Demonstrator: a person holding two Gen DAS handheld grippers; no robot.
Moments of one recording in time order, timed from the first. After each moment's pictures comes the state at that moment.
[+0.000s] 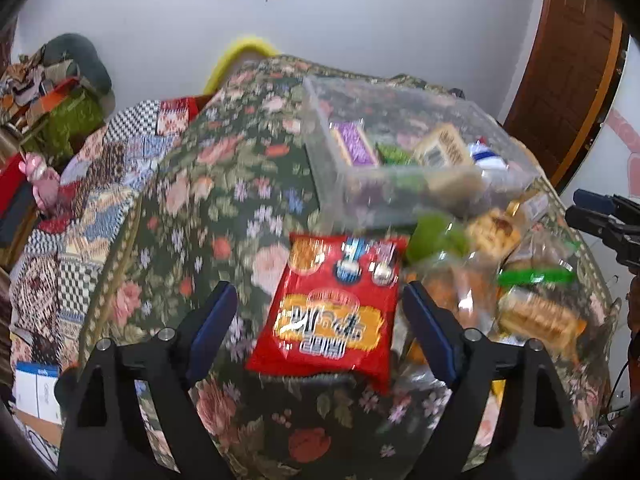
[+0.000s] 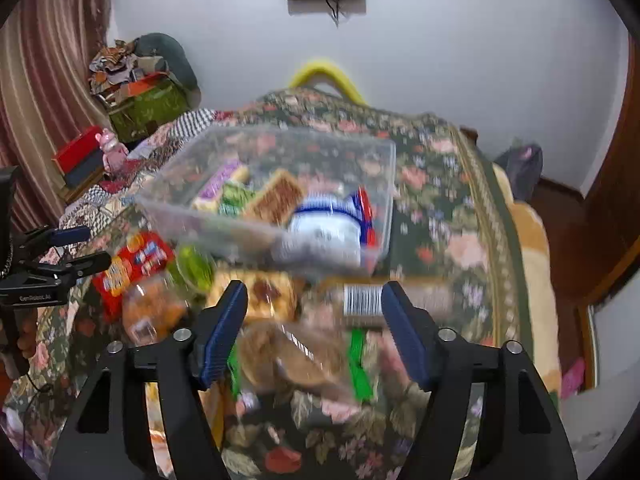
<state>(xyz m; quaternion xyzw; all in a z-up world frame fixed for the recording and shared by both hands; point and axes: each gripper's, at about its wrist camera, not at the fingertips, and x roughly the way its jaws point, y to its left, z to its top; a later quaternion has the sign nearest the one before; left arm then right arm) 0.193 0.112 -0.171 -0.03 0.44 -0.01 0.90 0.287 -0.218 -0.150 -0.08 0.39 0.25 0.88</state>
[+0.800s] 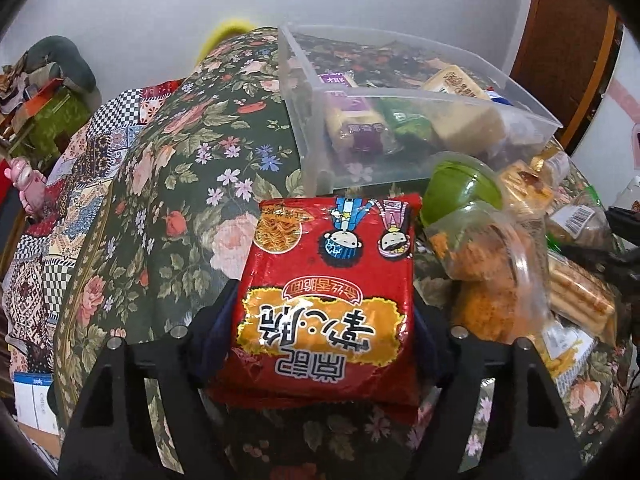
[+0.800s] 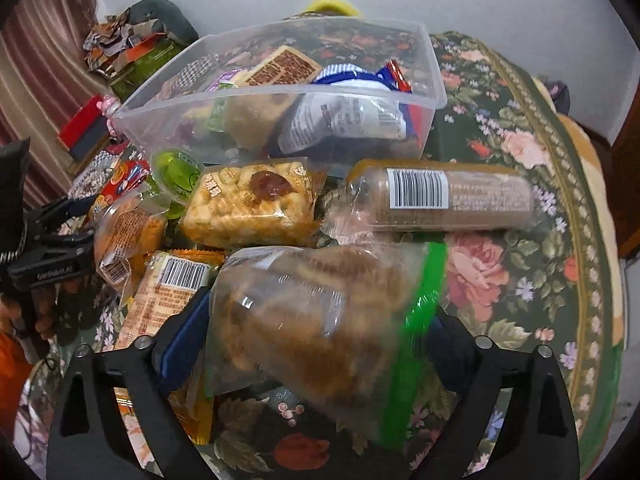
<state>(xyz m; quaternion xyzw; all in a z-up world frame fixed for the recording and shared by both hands) 0.209 0.097 -0.216 0.00 0.46 -0.02 0.89 0.287 -0.209 -0.214 -0.05 0.48 0.27 0.83</state>
